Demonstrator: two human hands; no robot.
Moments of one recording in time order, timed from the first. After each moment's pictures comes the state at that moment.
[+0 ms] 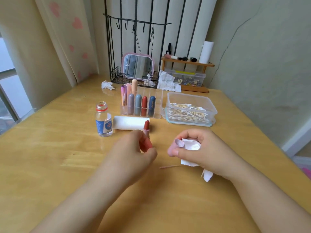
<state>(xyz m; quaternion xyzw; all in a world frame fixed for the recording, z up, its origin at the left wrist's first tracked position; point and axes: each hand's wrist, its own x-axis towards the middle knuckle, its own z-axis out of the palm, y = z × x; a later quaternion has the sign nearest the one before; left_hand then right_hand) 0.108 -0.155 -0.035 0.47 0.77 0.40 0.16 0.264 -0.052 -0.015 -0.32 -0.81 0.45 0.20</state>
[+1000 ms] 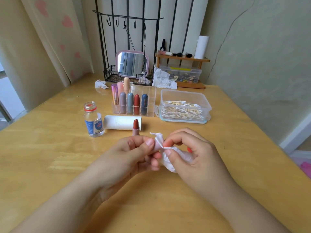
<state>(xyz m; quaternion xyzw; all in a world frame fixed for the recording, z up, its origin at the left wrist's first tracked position) 0.116 -0.149 -0.043 0.40 0.46 0.58 0.54 0.269 -0.069 -0.044 -0.18 -0.84 0.29 0.42</state>
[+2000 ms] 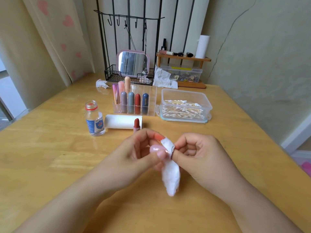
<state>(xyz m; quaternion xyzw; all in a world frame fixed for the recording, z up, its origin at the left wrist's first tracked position) 0.116 -0.148 -0.049 0.51 0.47 0.57 0.44 0.275 -0.071 -0.028 -0.29 -0.76 0.48 0.32</state>
